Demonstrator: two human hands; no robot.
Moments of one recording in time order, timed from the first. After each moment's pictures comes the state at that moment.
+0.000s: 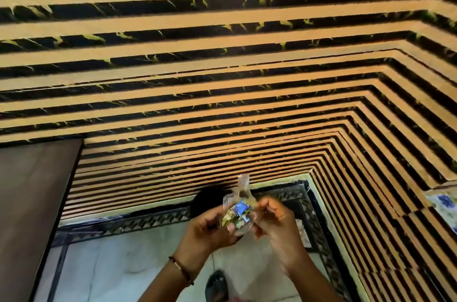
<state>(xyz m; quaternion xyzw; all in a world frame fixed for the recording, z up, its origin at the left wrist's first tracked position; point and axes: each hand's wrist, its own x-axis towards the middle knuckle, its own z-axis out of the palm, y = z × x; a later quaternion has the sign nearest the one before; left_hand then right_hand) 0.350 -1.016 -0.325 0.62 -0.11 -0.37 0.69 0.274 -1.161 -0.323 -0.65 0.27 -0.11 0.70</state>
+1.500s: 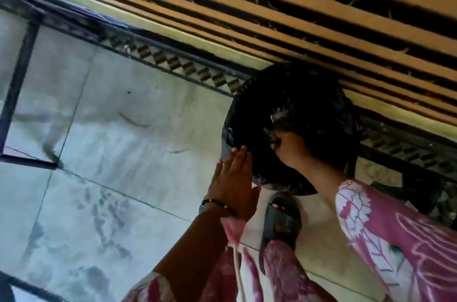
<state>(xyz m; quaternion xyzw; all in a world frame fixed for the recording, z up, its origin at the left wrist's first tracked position) 0.468 -1.052 -0.881 0.89 -0.03 -0.43 0.16 0.525 -1.199 -0.983 -0.87 0.13 0.39 0.28</state>
